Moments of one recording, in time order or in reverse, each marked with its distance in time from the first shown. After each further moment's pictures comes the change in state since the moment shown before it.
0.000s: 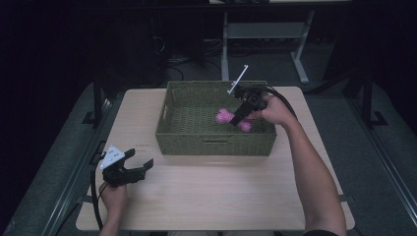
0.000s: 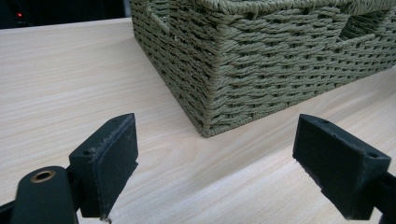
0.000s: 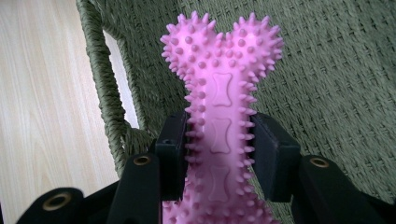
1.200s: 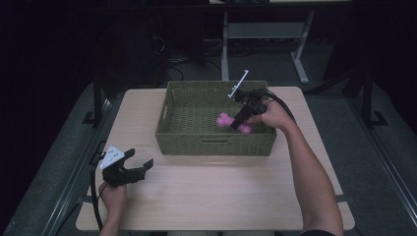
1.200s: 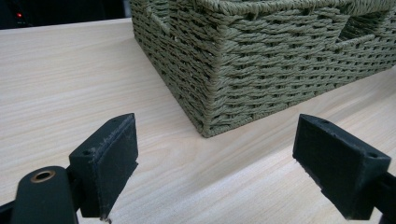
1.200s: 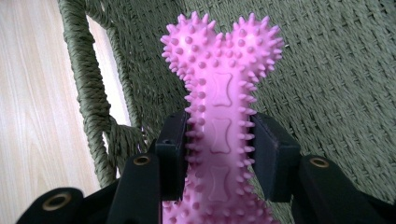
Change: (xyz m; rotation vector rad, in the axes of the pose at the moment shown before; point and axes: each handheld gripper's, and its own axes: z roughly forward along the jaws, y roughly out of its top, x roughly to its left) left arm 0.000 0.000 0.000 -0.001 0.000 0.003; right arm -0.007 -0.009 0.016 0.002 0.033 0.025
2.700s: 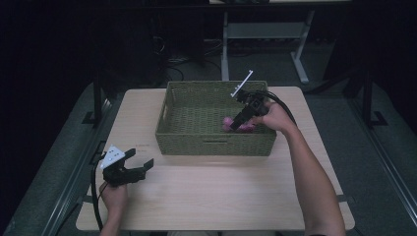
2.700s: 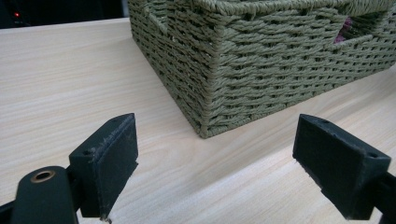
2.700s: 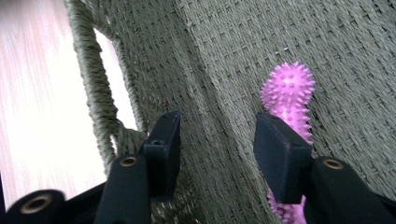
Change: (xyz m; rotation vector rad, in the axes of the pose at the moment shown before) left arm -0.001 0.000 0.001 0.006 -0.009 -0.004; right arm 0.003 -0.007 -0.003 -0.057 0.003 0.047
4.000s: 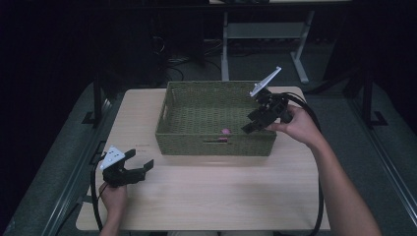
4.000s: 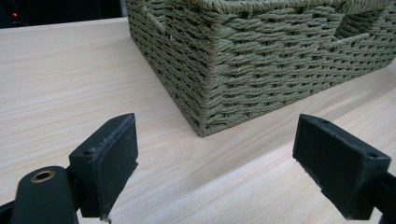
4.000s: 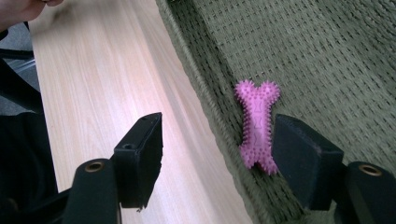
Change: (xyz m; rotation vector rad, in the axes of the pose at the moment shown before) left arm -0.001 -0.001 -0.001 -0.003 -0.005 0.005; right arm 0.071 -0.041 -0.073 -0.153 -0.088 -0.024
